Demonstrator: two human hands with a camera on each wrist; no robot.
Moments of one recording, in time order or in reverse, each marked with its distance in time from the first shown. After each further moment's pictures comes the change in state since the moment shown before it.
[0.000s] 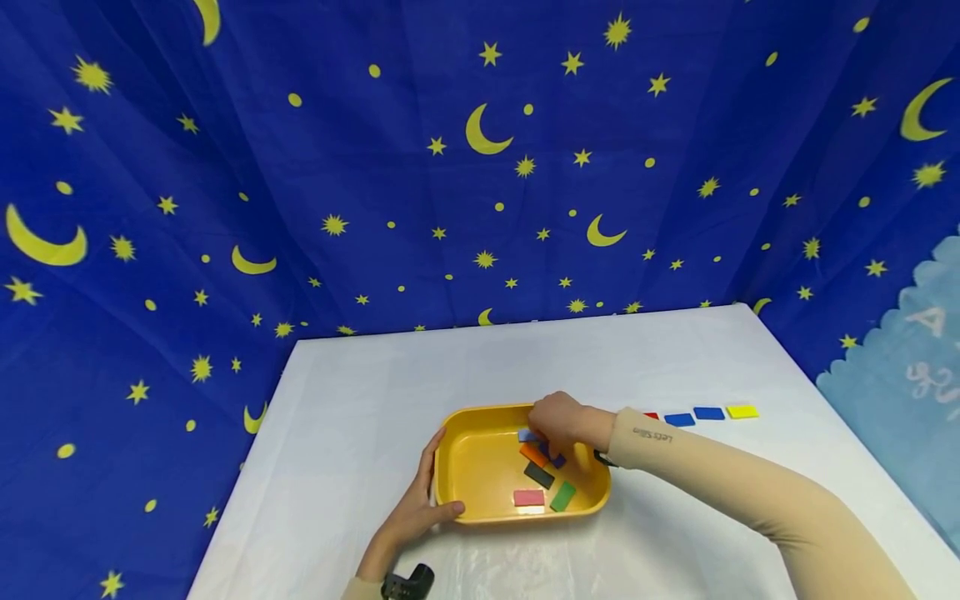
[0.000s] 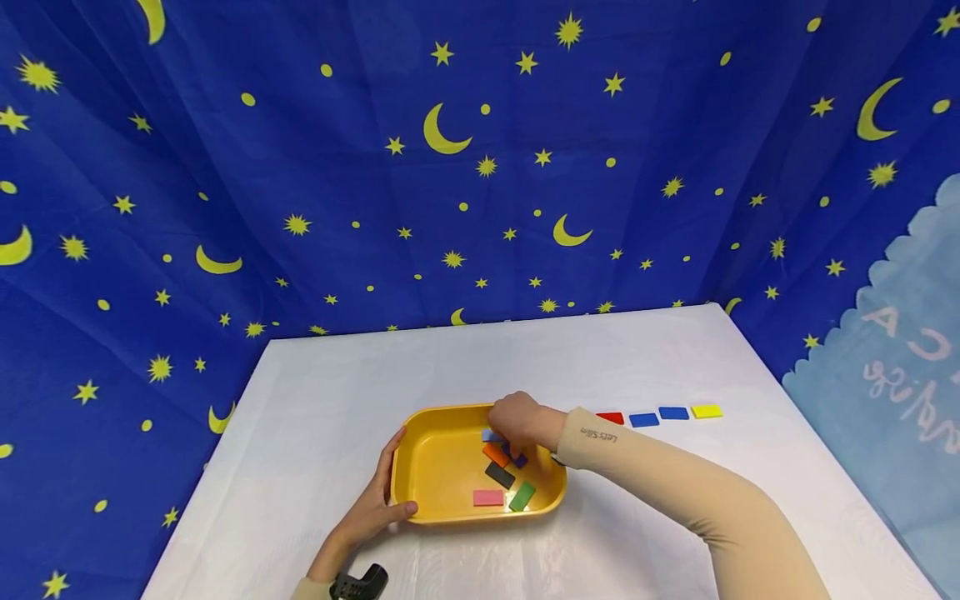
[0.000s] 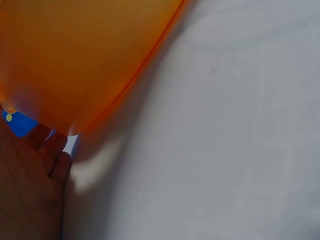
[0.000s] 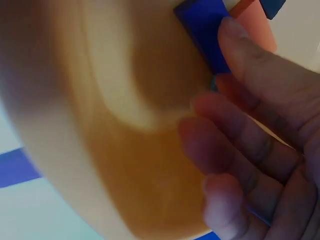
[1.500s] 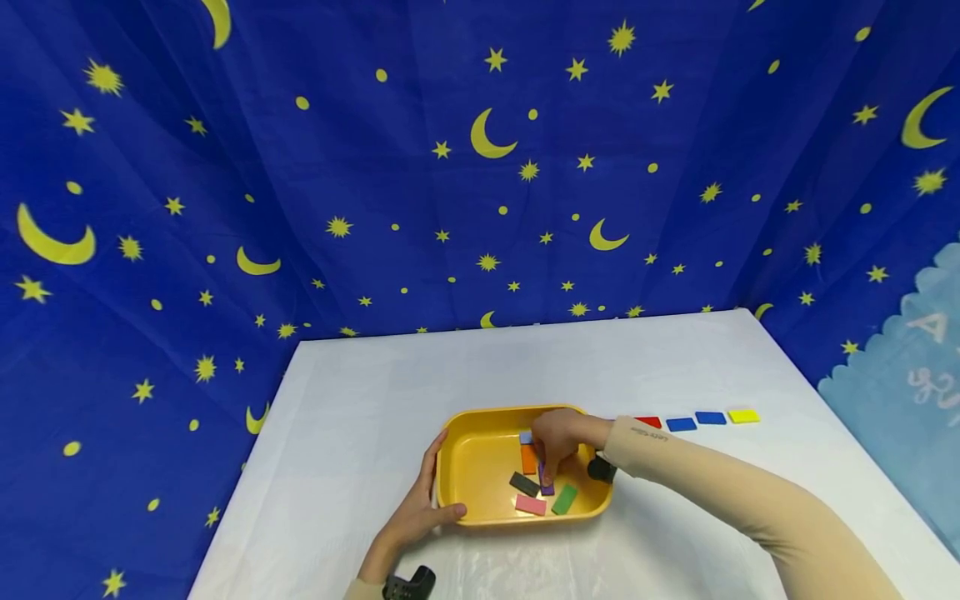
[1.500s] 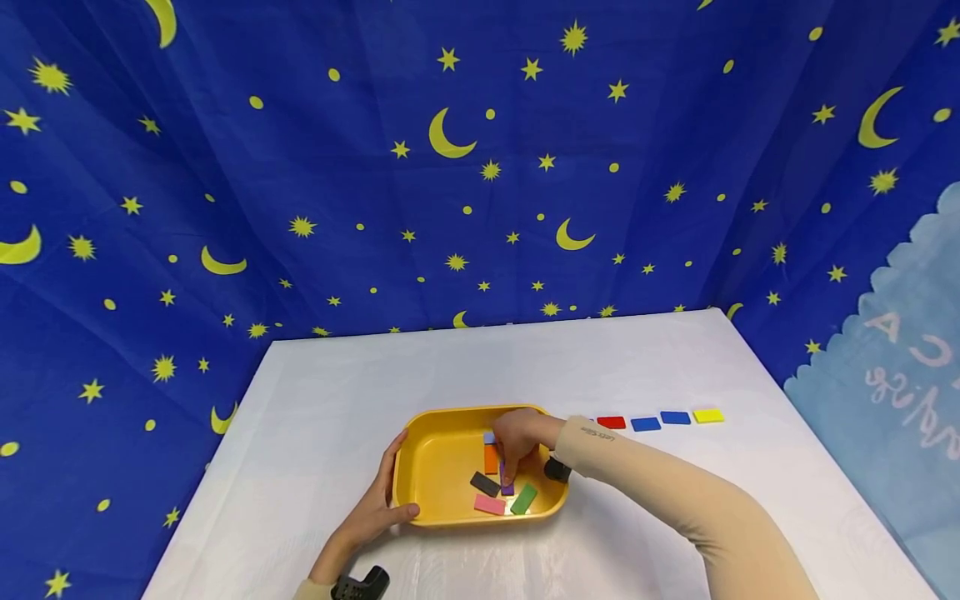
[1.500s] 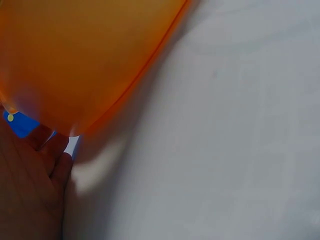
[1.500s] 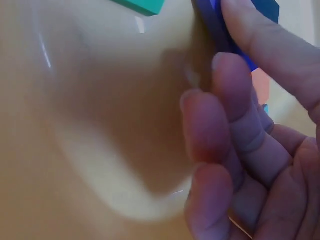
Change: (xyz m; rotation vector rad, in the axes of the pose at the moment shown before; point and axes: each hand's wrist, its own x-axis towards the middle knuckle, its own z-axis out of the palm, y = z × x) left_hand 0.000 0.002 0.002 0.007 0.012 0.001; right_hand 0.004 -0.003 0.010 0.335 -0.199 0.155
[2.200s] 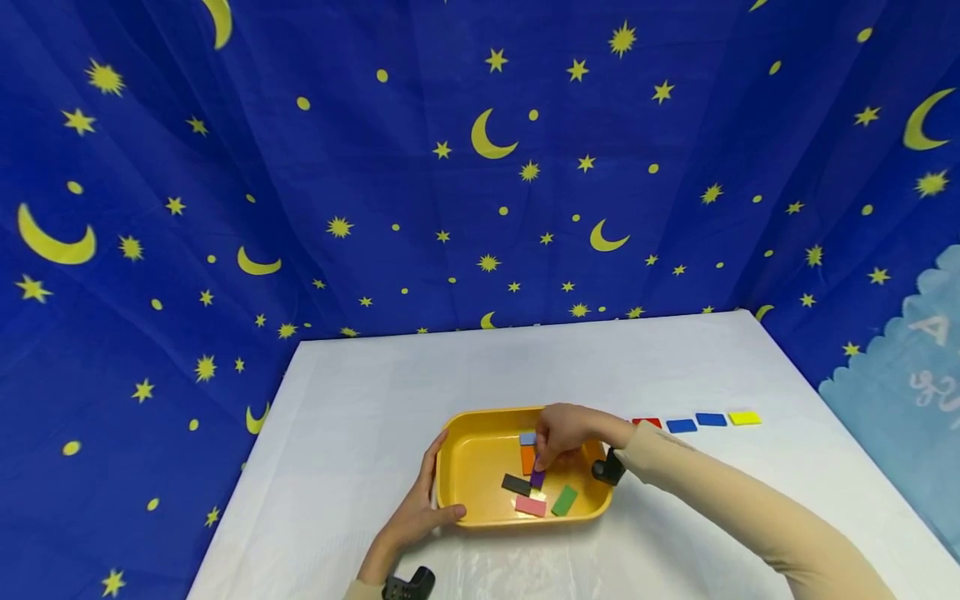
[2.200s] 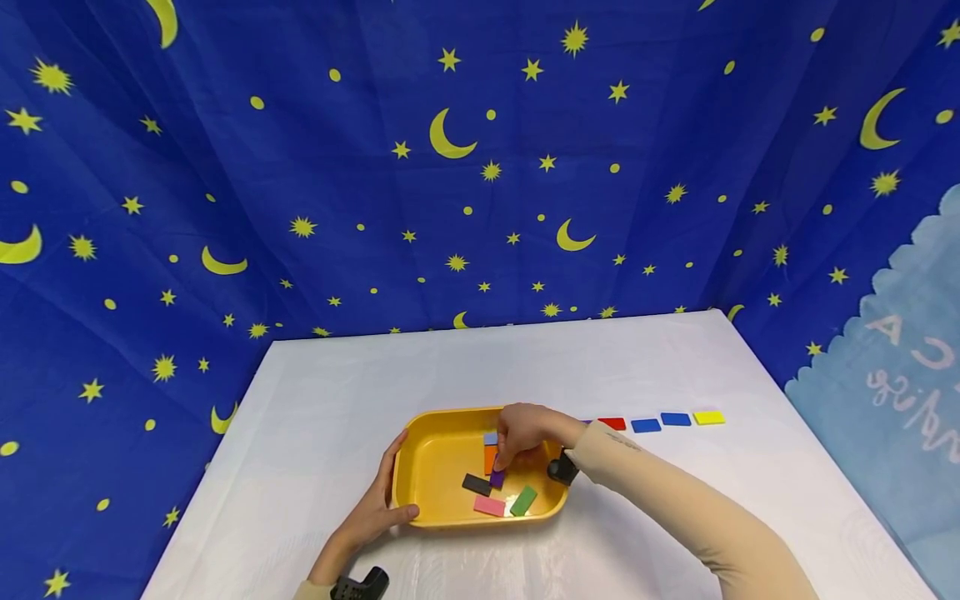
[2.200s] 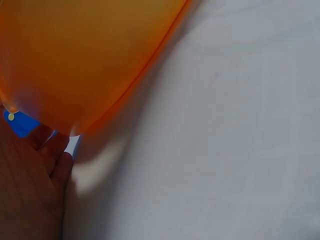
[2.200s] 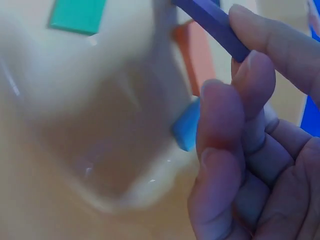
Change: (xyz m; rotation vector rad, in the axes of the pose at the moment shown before) left_hand 0.001 -0.001 0.001 -0.011 0.008 0.005; right_hand -0.015 0.014 -0.011 0.389 0.027 -0.100
